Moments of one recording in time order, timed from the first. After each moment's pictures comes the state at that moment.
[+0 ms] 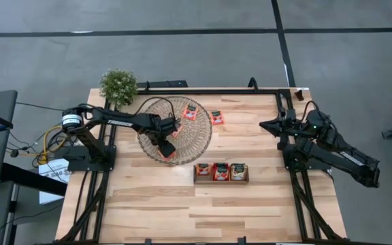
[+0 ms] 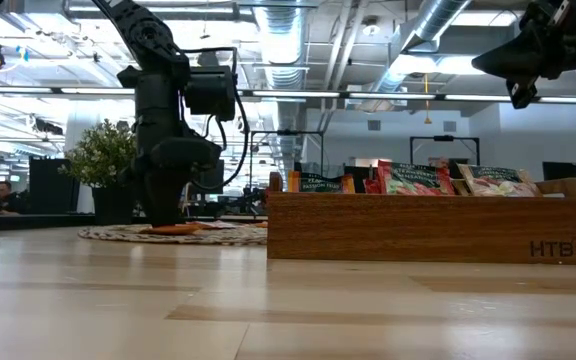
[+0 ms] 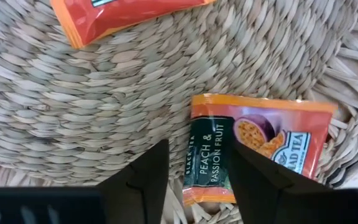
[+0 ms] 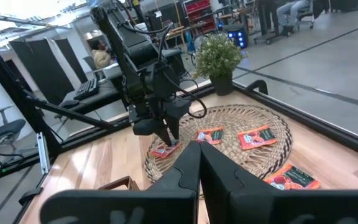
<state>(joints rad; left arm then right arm) 0.26 1.65 0.89 -0.62 0.07 -0.46 -0.52 0.12 0.33 -0.30 -0.34 0.24</state>
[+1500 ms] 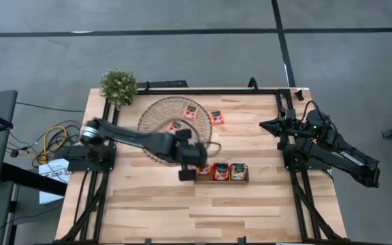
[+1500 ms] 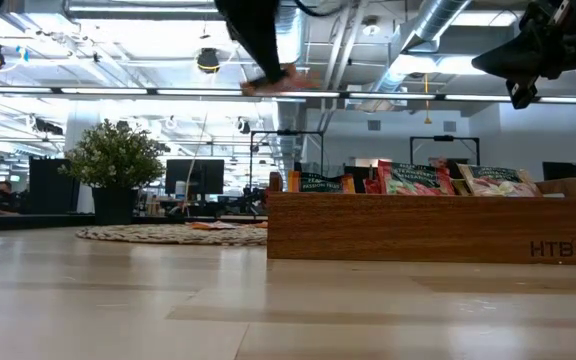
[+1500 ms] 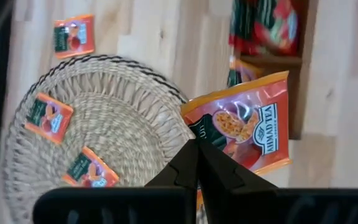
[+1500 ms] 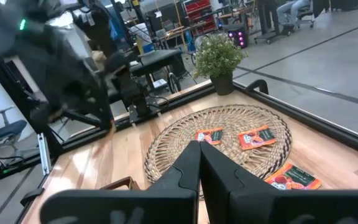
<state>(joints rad) -0.20 1.87 1.78 -1.10 -0.35 -0.22 -0.52 0.12 0.34 -0.30 -0.34 0.25</state>
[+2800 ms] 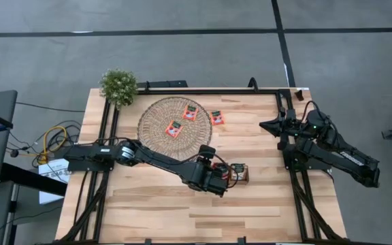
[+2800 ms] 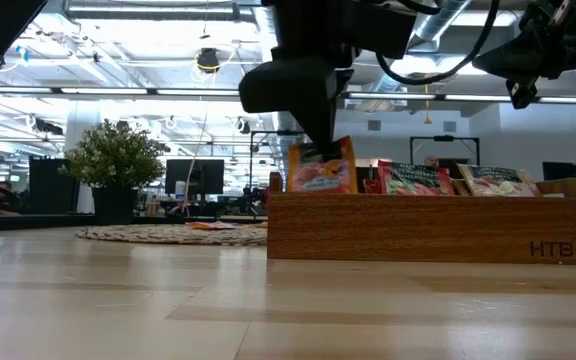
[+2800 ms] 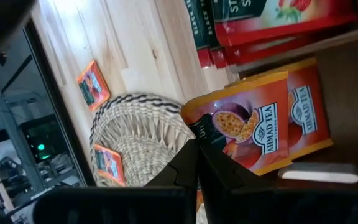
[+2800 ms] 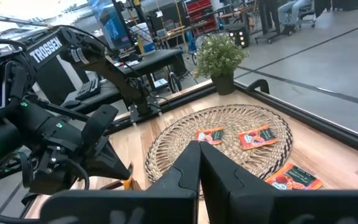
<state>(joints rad) -0.31 2.38 2.21 -1.33 -0.67 0.06 -0.52 0.12 0.34 -0.31 -0.34 0.24</state>
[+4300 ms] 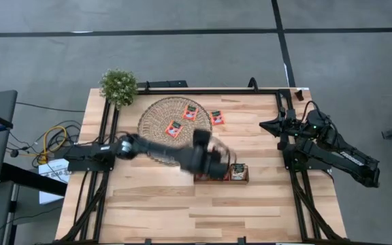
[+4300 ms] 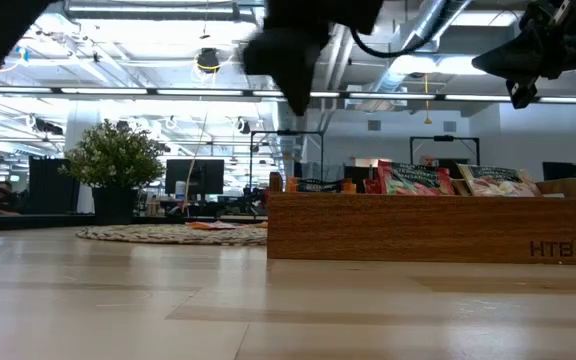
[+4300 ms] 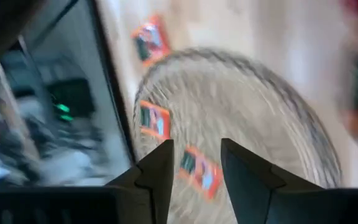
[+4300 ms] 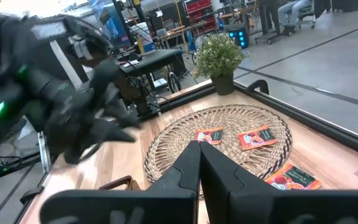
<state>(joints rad) -0.25 2.36 2.35 -1.58 -0.78 -0.04 -0.52 0.12 0.34 -0.31 -0.34 0.24</state>
